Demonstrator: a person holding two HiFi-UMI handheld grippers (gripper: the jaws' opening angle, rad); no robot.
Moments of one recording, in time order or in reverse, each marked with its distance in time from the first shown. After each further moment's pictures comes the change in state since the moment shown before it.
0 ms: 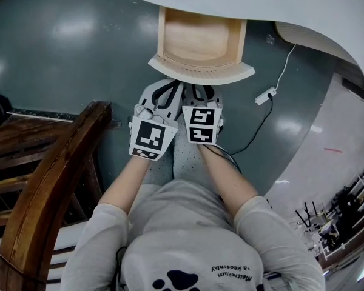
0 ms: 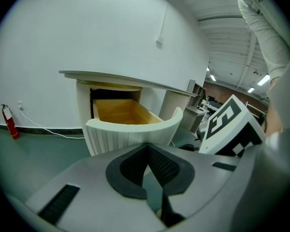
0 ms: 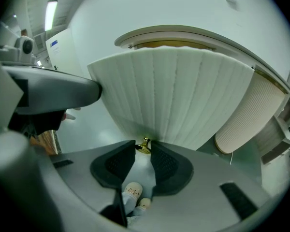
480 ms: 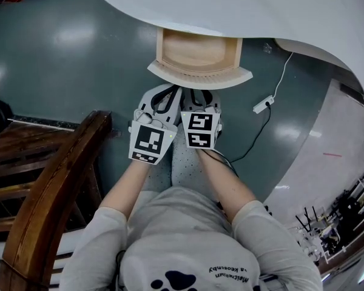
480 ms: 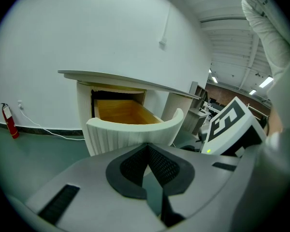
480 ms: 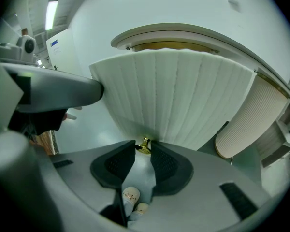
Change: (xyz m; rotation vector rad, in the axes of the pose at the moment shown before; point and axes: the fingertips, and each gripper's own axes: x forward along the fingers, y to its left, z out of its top) left arm 0.018 0.018 0.019 -0.017 -0.010 0.005; right arm 0.014 -0.011 0.024 -0.006 -0.014 -0.005
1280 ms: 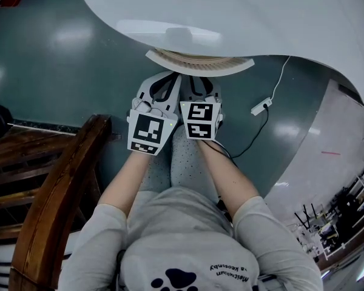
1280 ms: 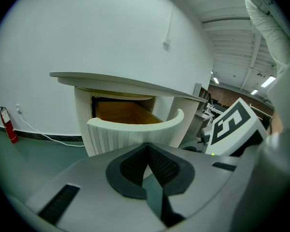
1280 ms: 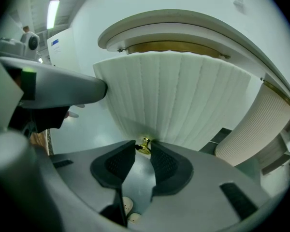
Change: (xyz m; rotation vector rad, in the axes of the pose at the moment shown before) left arm 0.042 0.040 0.043 0.006 -0.026 0.015; right arm 0.036 -0.028 0.056 -0.028 -0.031 -0.012
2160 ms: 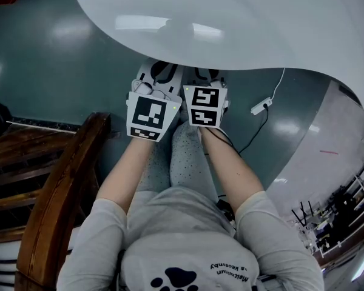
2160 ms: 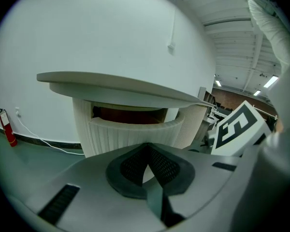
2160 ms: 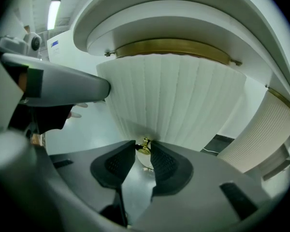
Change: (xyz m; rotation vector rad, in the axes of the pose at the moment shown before) left arm 0.036 0.040 0.041 -0.001 -0.061 0.027; right arm 0.033 -0.023 0.055 -0.013 -0.058 -0.023
